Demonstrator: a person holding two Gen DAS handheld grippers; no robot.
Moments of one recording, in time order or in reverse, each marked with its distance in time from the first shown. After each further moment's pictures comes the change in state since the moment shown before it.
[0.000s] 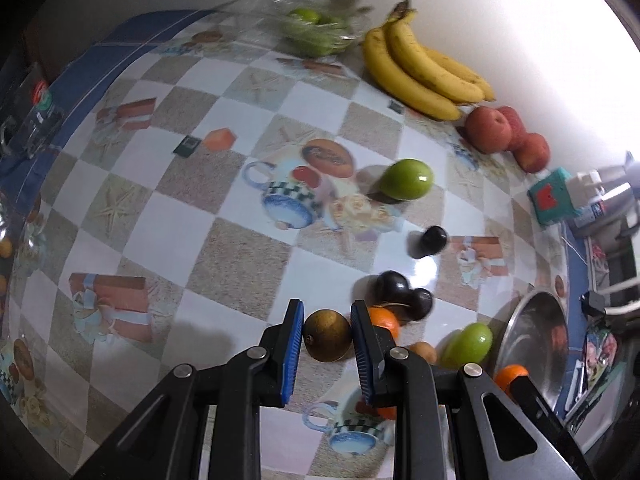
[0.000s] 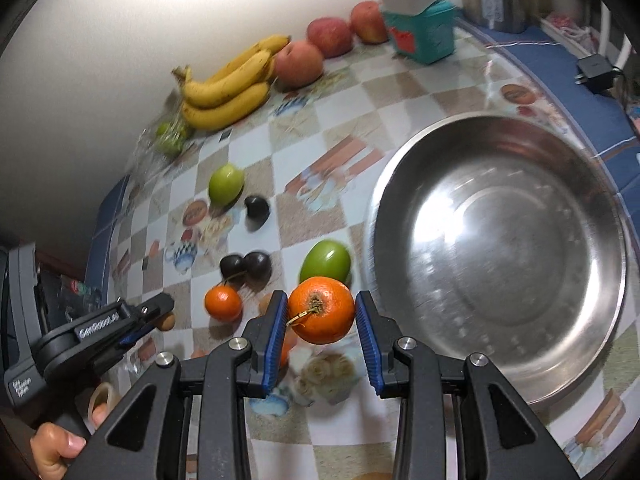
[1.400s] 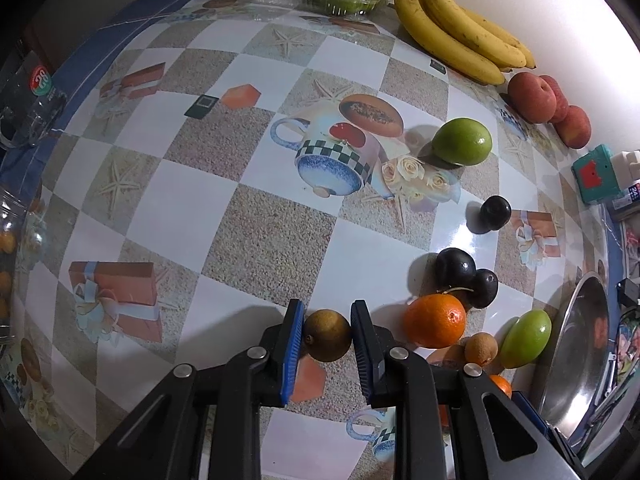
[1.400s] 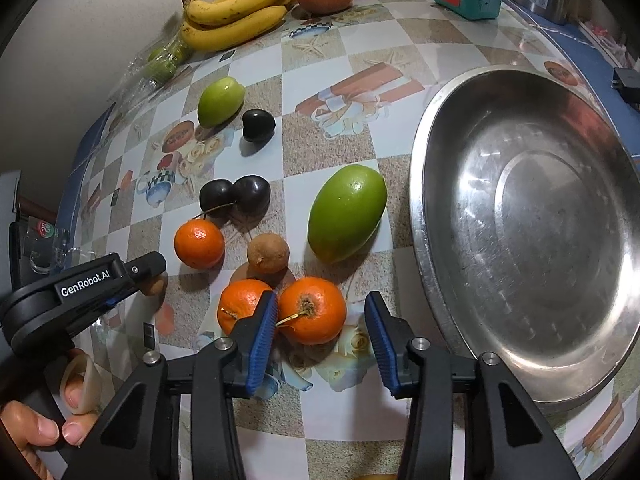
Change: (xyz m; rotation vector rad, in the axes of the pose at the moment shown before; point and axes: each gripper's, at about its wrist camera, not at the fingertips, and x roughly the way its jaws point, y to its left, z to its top) left arm 0.042 0.018 -0.003 -0.012 0.094 0.119; right arm 0.055 0.026 -0.020 -0.120 0.176 -0.075
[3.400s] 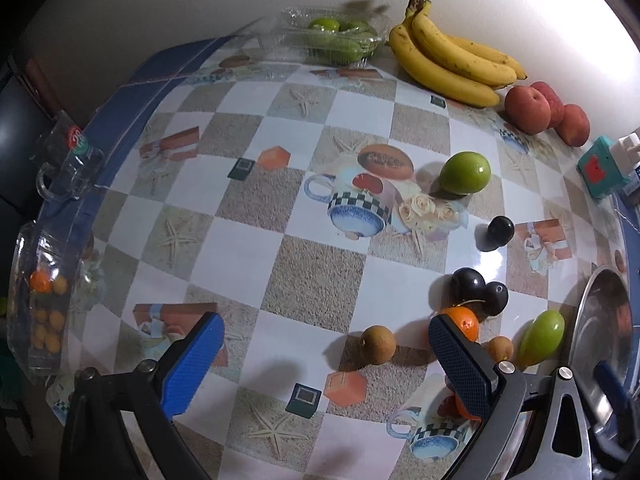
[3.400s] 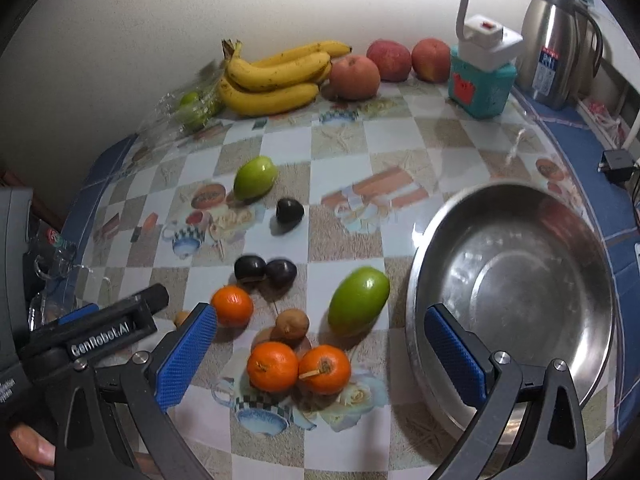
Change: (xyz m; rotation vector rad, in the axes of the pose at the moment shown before) left arm -0.051 0.014 -0.006 0.086 -0.129 0.126; right arm -0.038 0.023 0.014 -0.113 -0.218 -0.046
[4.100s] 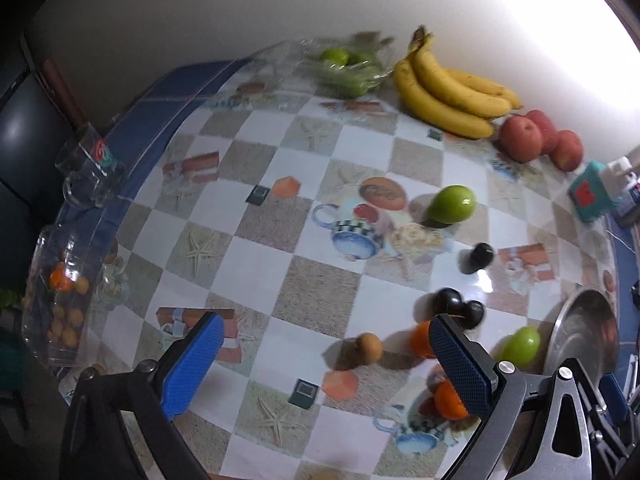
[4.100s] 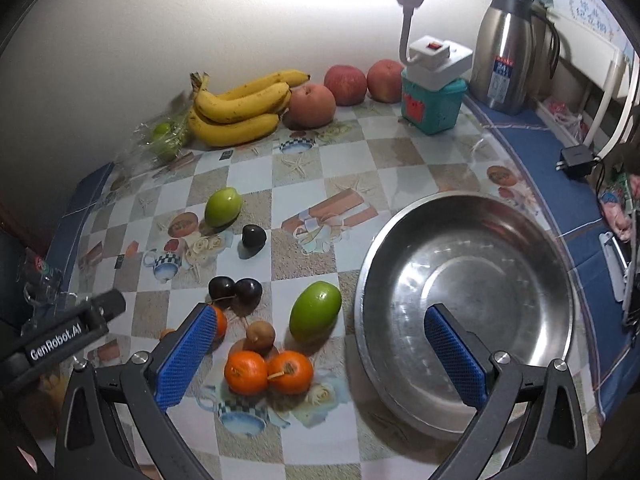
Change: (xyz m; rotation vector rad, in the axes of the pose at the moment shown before) left arm -0.036 0.001 0.007 -0.039 -0.073 0.036; right arm -0.029 -0.015 0.006 0.069 -0.069 -0.093
